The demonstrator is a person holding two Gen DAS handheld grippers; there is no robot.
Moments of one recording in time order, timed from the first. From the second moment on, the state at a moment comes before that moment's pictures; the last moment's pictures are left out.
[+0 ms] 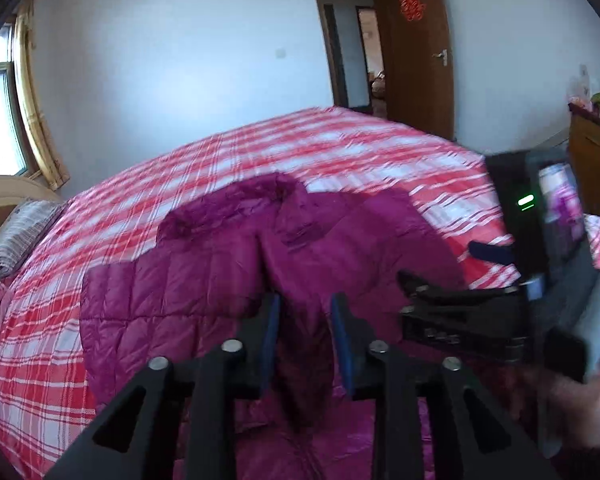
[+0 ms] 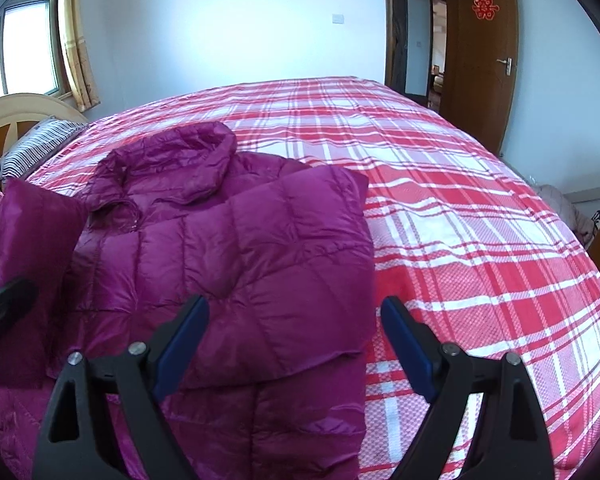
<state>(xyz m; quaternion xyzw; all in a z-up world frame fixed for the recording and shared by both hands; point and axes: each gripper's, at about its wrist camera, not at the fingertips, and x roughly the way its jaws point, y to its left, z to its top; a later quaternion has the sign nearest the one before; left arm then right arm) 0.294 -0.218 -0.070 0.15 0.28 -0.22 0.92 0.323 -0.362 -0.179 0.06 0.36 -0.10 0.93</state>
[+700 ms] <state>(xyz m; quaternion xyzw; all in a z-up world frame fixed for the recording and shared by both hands) 0.446 -0.046 -0.131 0.12 0.35 0.01 0.93 0.346 -0.249 -0.130 0.08 0.34 0.06 0.94</state>
